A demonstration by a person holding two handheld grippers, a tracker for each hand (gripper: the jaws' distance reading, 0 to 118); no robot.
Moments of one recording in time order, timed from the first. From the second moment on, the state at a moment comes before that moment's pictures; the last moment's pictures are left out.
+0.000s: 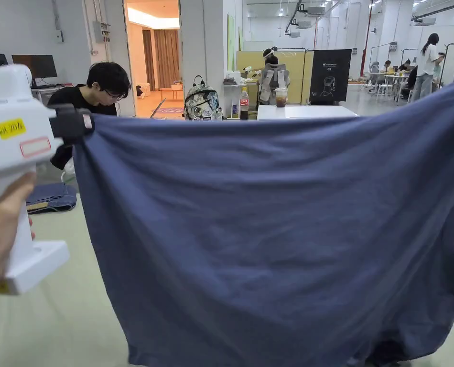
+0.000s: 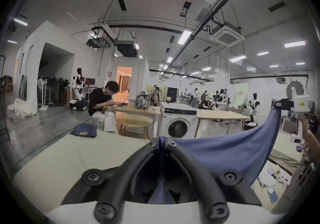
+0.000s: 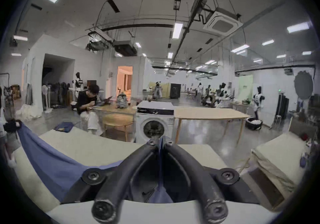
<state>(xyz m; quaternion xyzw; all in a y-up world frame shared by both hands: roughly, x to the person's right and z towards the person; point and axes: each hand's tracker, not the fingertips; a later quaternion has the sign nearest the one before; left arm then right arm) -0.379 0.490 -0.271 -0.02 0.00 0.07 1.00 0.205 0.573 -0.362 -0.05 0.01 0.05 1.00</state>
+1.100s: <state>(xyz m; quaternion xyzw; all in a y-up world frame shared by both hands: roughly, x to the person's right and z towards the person) -0.350 0.442 -0.382 -0.13 0.02 0.07 0.99 0.193 0.514 -0.476 -0.13 0.00 0.06 0.99</state>
